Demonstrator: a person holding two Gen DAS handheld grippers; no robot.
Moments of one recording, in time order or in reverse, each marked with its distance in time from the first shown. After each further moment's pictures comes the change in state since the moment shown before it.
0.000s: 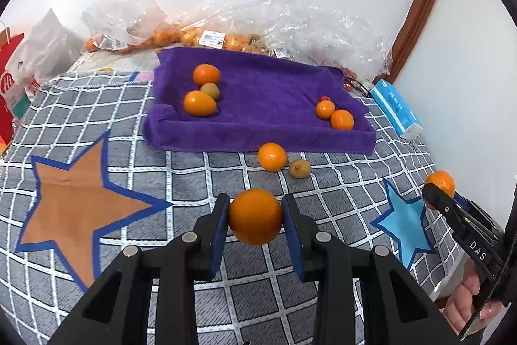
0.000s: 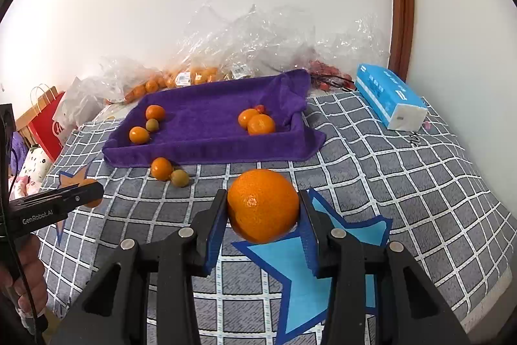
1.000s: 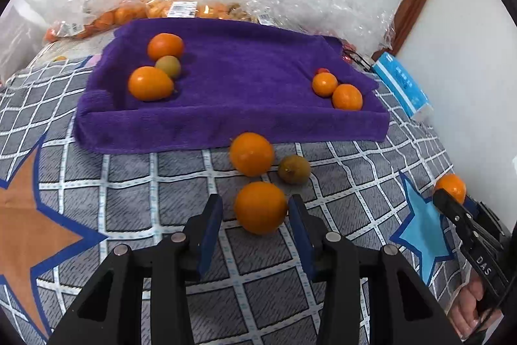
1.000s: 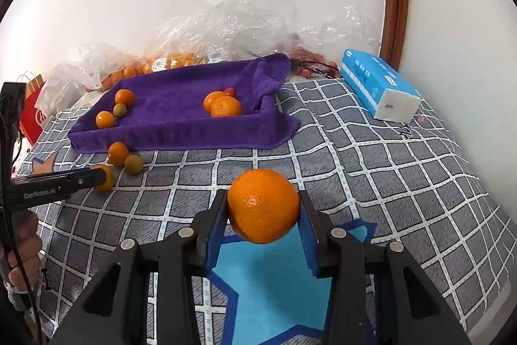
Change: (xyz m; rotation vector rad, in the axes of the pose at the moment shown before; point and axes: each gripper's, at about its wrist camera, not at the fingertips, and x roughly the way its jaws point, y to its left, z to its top) left arm 0.083 -0.022 0.004 0.056 0.089 -0.033; right arm 0.039 -0.034 -0.016 -0.037 0.020 -0.058
